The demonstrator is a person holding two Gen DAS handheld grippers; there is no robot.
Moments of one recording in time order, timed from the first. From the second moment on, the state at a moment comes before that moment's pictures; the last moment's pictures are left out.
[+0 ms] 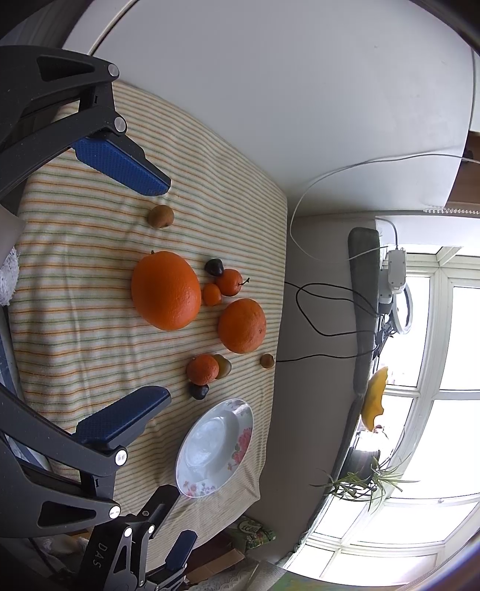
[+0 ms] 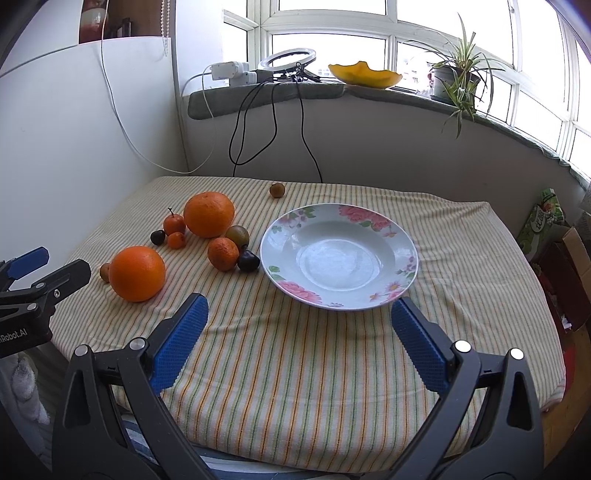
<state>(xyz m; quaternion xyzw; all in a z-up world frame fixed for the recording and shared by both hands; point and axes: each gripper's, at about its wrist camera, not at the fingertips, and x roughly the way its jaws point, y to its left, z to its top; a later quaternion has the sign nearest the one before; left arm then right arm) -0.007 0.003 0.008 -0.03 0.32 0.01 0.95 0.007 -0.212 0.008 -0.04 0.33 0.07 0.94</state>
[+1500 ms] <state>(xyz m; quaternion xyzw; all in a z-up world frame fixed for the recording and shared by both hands) 0.002 0.018 -0.005 -0.04 0.34 0.01 0.94 0.016 -0.203 0.002 -0.04 0.33 0.10 0.94</state>
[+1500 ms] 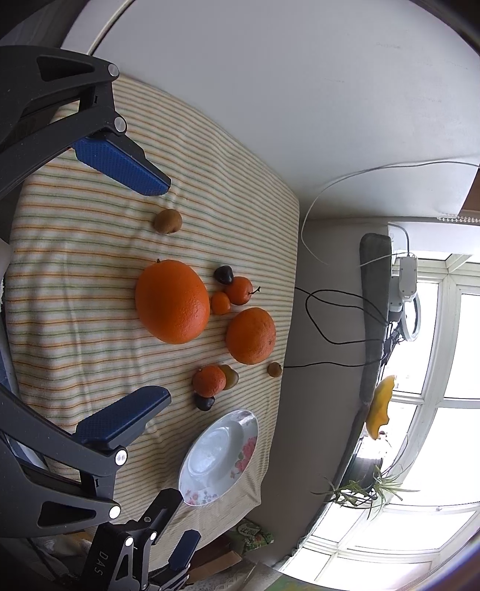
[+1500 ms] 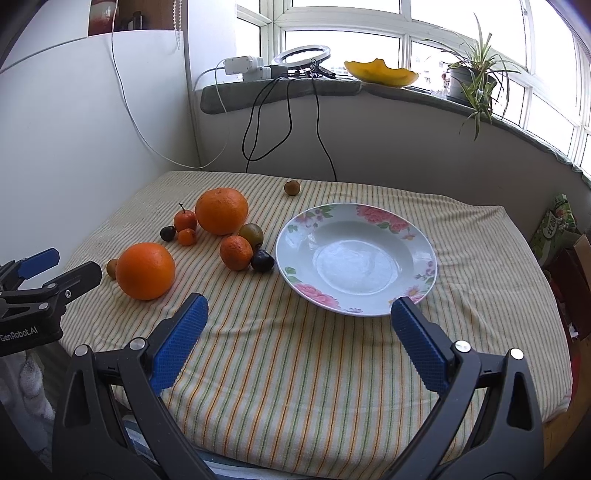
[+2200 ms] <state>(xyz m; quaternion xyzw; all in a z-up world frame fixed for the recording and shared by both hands) 0.006 0.050 -0.047 -0.10 0.39 -0.03 0.92 0.051 -0.152 -0.005 -0.05 0.36 0.24 0.90</state>
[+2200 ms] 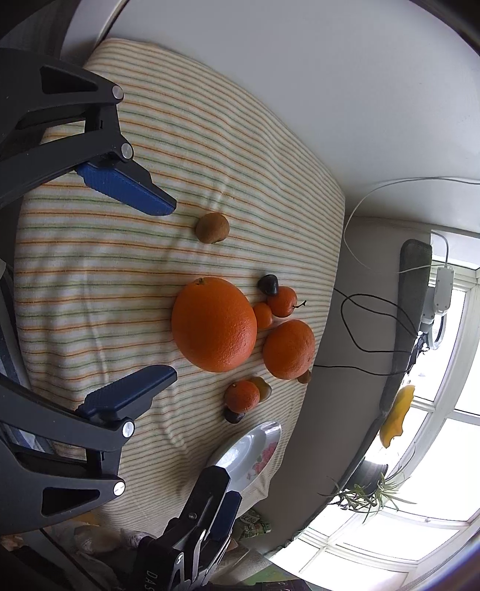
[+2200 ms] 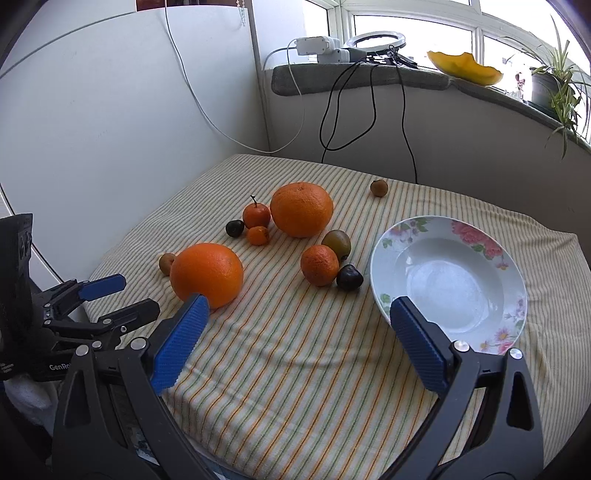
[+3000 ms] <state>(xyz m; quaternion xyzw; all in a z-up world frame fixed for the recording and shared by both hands) 0.023 0.062 -0.071 -0.18 0.39 -0.06 0.90 0.114 -0.075 -0.045 -0.02 0.47 0.38 0.79</state>
